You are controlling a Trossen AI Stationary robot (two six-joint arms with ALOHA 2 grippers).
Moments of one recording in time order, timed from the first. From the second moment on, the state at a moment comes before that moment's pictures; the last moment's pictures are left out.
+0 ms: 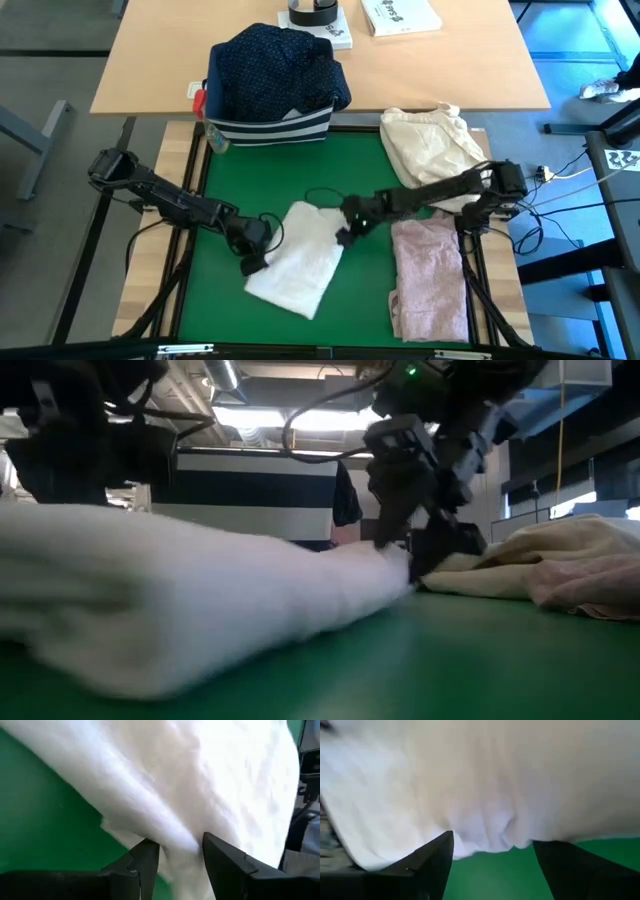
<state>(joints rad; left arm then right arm) -0.28 1.31 0.52 -0.15 0.21 -0.83 0.07 1.70 0.97 -0.24 -0.25 0.95</state>
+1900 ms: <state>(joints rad) 0.04 1.17 0.37 0.16 0.25 -0.90 0.40 1.81 0.97 0.06 0.16 1.38</state>
